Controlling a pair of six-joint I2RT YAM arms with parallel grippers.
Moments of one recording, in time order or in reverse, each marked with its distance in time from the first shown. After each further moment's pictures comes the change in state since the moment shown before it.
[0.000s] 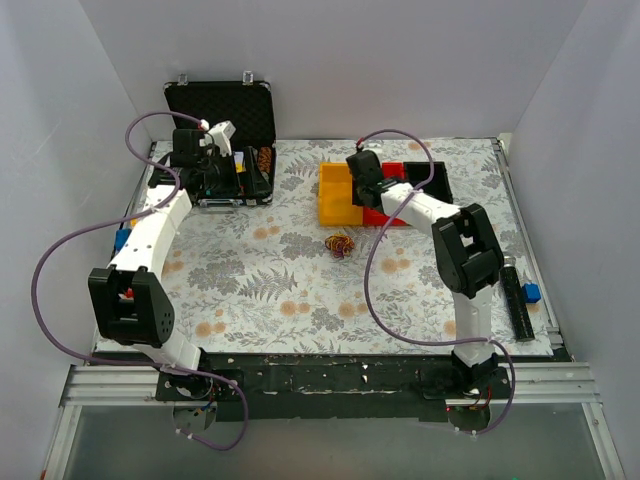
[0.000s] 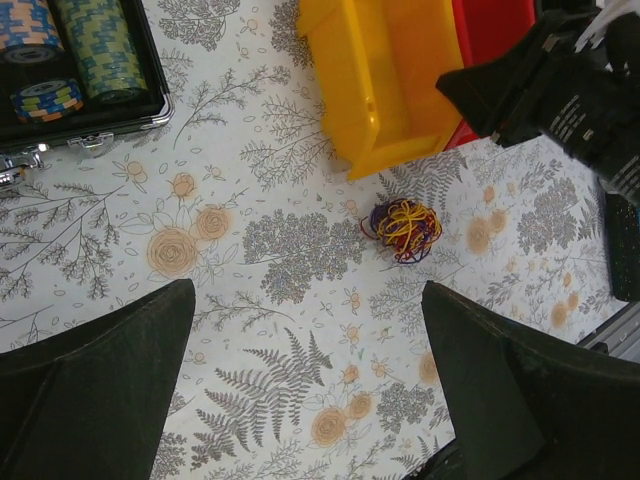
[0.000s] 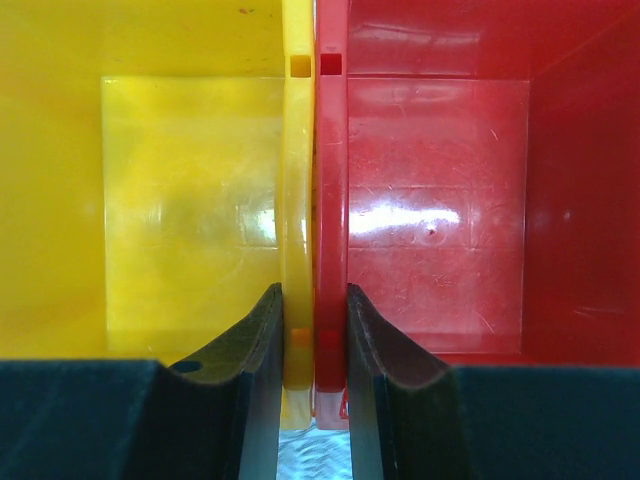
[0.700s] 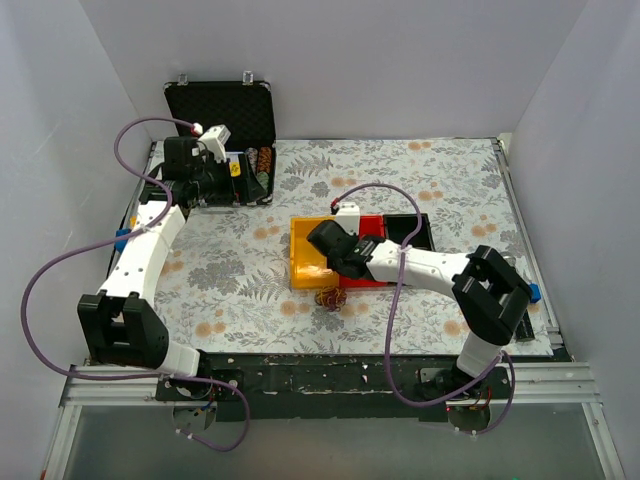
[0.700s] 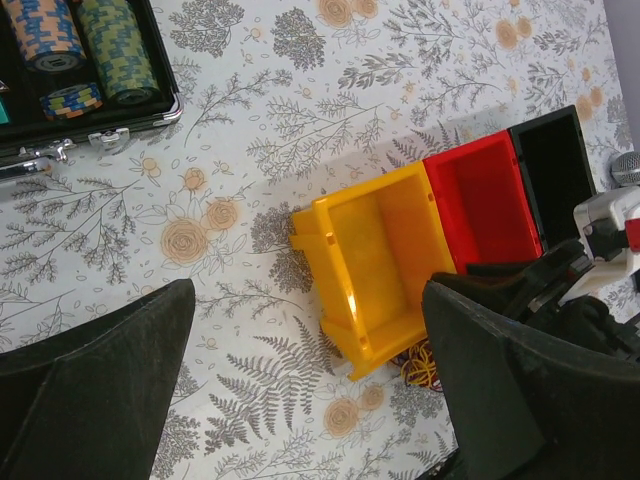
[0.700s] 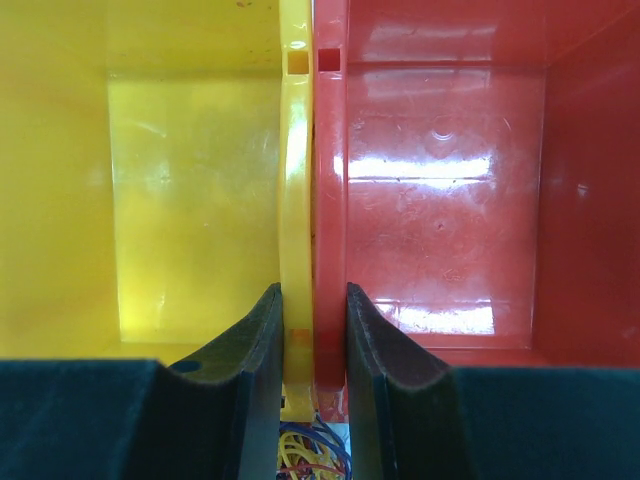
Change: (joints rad) left arm 0.000 -0.138 -0.098 0.021 -0.029 0.036; right arm 0.444 -0.330 -0.399 -0.120 0.200 0.396
